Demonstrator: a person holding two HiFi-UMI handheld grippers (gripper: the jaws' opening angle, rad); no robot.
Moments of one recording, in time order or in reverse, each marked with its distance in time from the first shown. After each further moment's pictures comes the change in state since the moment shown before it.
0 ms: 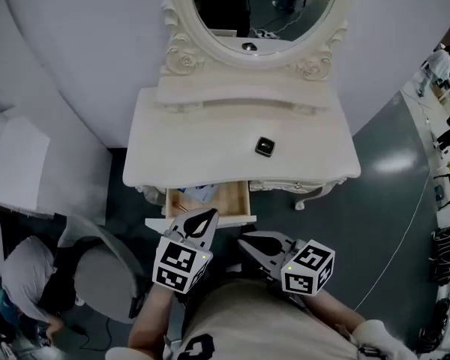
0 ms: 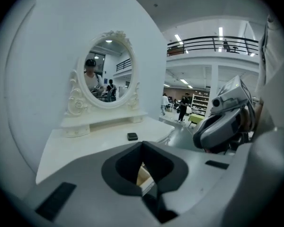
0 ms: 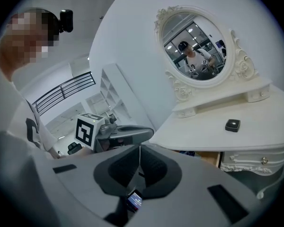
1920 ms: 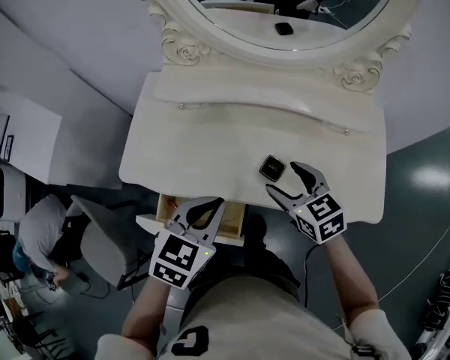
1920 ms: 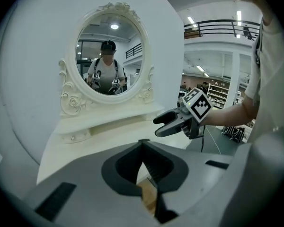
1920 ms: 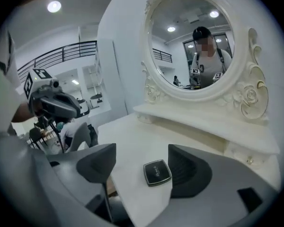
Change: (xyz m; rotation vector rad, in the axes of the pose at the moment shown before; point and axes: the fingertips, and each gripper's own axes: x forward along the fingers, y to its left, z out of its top) left arm 0.164 0.030 0.089 -0.014 0.138 0.143; right arm 0.009 -0.332 0.115 -0.364 0.176 -0.168
